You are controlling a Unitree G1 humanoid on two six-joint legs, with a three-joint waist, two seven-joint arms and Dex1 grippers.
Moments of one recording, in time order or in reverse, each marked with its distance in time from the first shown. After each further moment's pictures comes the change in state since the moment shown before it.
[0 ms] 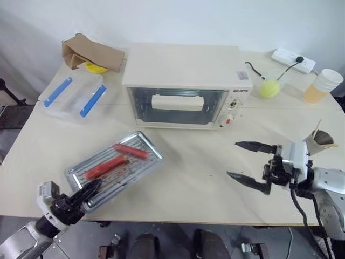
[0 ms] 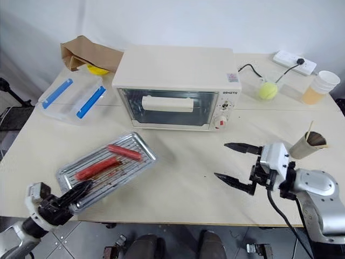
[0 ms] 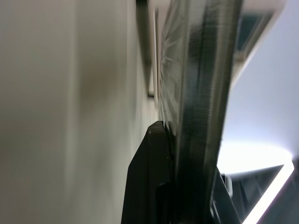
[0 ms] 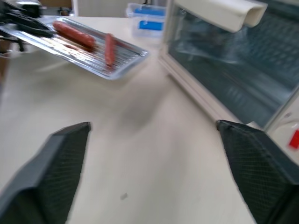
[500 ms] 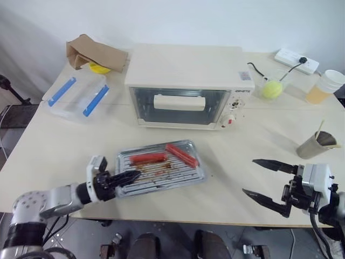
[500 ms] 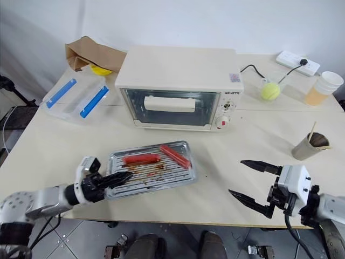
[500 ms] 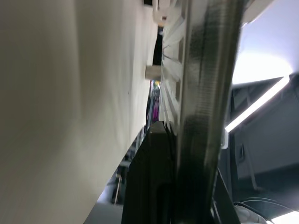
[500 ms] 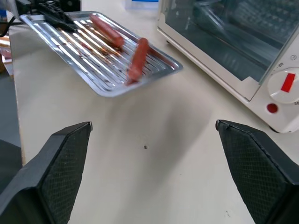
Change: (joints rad) left arm -0.455 0.145 -0.479 0.226 0.009 0.090 -0.020; right arm 0.311 -0.013 -0.164 -0.166 0.003 -0.011 -0.031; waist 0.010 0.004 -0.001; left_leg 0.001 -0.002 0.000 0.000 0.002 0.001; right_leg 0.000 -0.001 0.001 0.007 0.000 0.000
